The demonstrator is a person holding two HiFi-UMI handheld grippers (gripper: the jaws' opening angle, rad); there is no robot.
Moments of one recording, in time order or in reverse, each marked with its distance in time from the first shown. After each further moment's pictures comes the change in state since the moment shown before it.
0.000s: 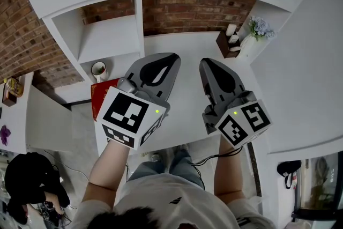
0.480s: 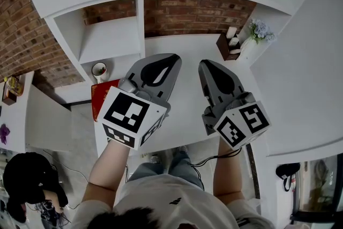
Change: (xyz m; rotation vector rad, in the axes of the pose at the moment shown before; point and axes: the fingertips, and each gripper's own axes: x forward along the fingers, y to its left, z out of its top) left arm 0.000 0.000 0.003 0.000 -0.005 0.004; right arm 0.002 0.003 0.001 -0.030 0.012 0.007
